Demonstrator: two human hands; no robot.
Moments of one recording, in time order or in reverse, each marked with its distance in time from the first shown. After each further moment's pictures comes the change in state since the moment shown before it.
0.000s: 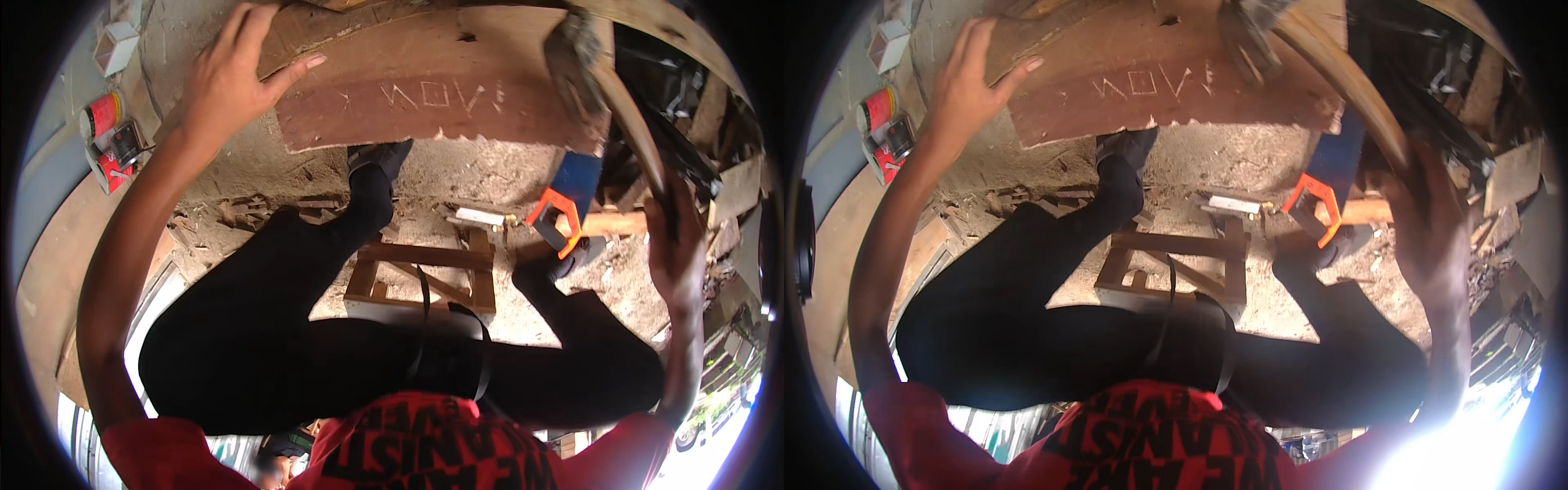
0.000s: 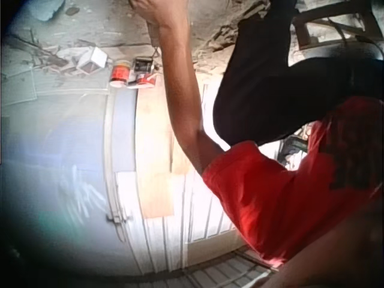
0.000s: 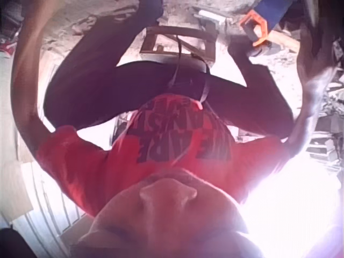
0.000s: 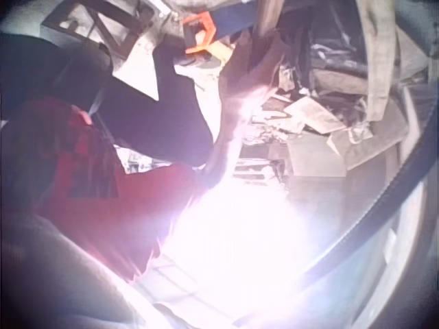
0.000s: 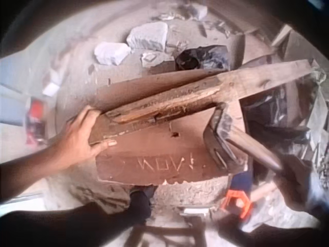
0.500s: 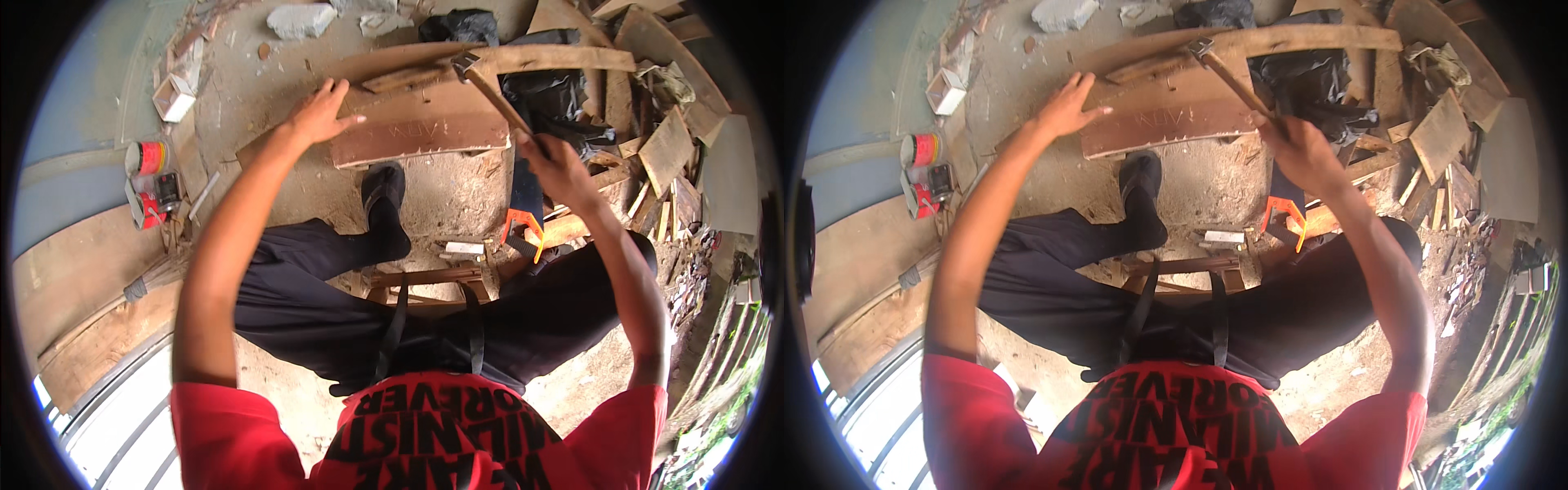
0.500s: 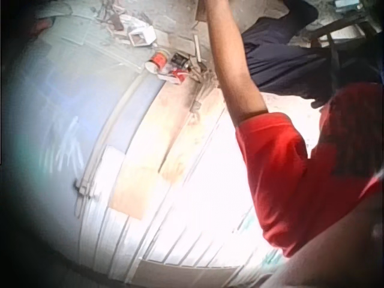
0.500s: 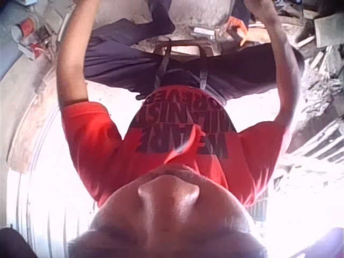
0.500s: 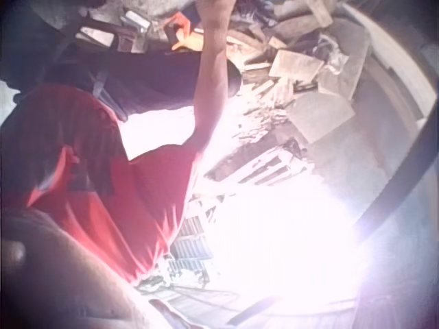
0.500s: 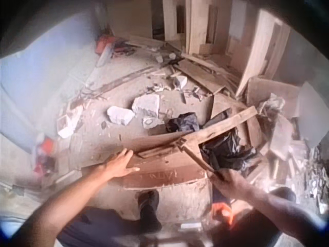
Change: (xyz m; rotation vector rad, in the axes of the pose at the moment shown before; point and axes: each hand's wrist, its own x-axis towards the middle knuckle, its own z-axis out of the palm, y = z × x) left_hand 0.005 0.012 -0.008 0.029 -0.238 -0.171; right_hand -0.019 -0.072 0.001 0.352 0.010 0.149
